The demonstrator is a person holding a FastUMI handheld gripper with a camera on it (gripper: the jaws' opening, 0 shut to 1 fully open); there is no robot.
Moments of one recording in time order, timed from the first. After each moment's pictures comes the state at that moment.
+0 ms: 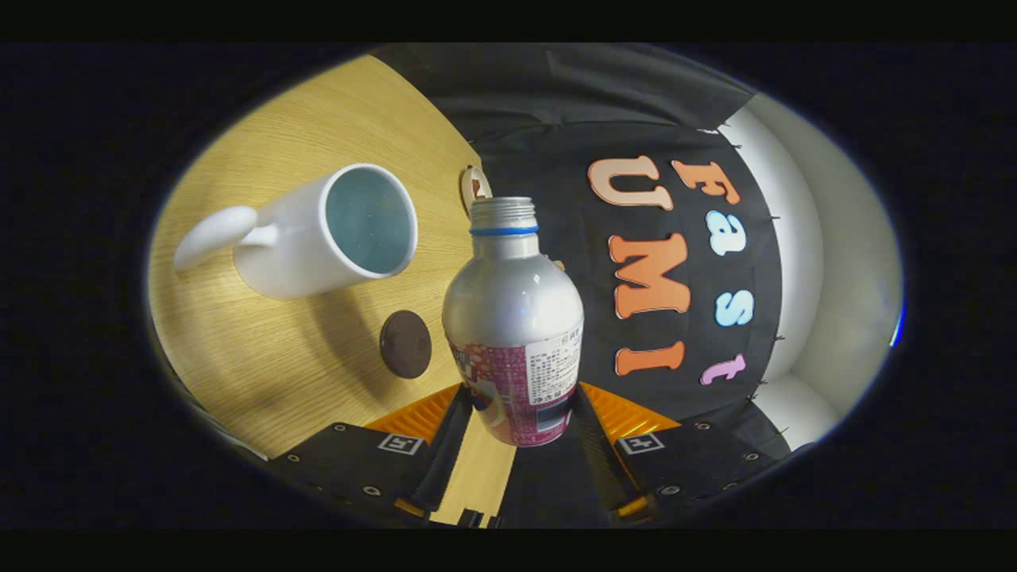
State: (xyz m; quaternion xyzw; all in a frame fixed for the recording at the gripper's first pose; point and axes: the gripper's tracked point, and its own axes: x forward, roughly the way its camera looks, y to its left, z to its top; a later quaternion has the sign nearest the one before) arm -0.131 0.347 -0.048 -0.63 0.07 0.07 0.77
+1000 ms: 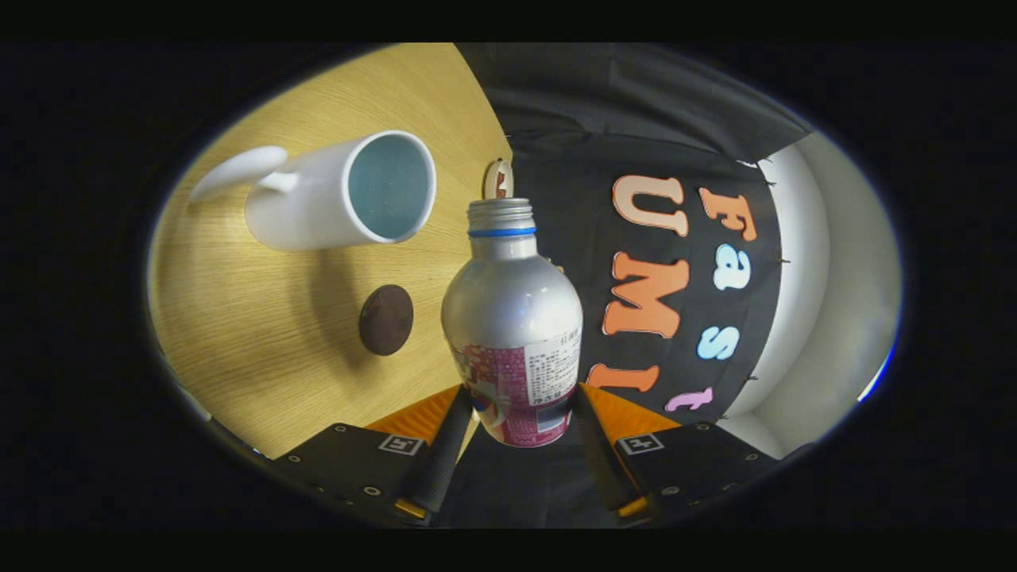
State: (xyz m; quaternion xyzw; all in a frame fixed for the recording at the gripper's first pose) arm -0.124 0.342 -0.028 -0.71 0.06 0.07 0.70
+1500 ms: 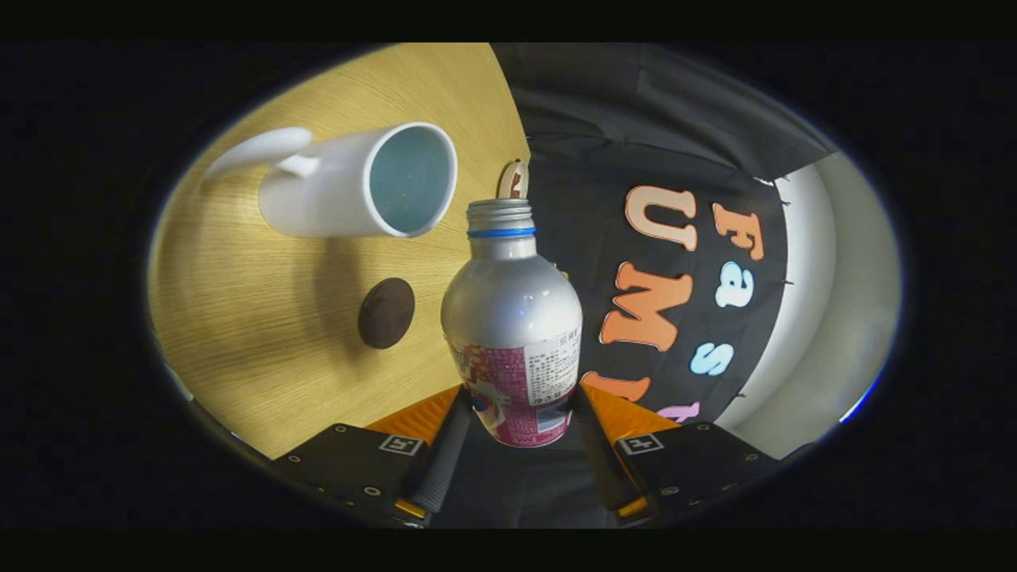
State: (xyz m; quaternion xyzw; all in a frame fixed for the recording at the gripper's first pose) arm -0.121 0.346 -0.028 -0.74 0.05 0.08 0.67
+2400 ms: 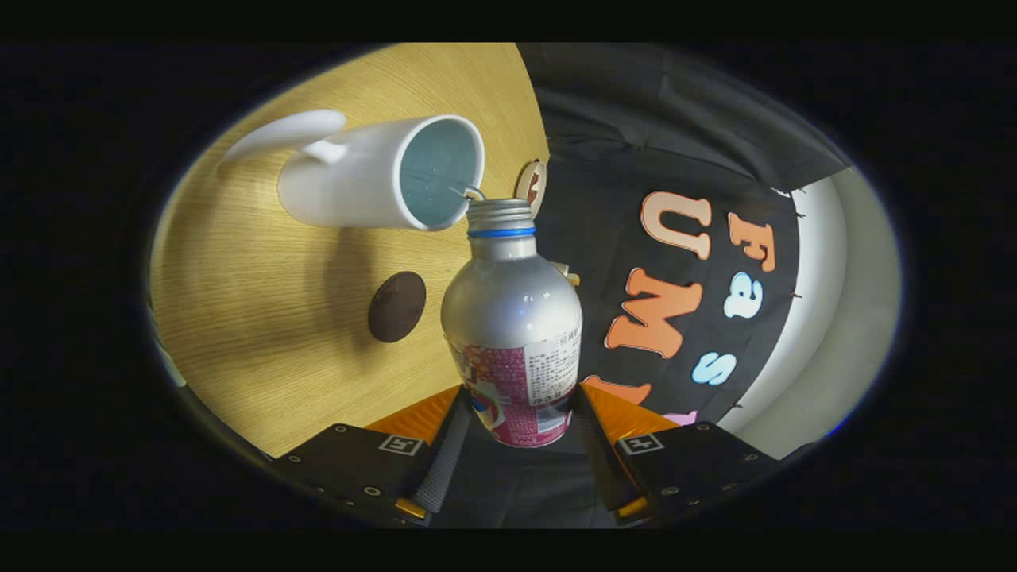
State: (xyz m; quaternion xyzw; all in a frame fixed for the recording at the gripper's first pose) arm -0.120 0.345 -0.036 -0.75 0.06 0.09 0.65
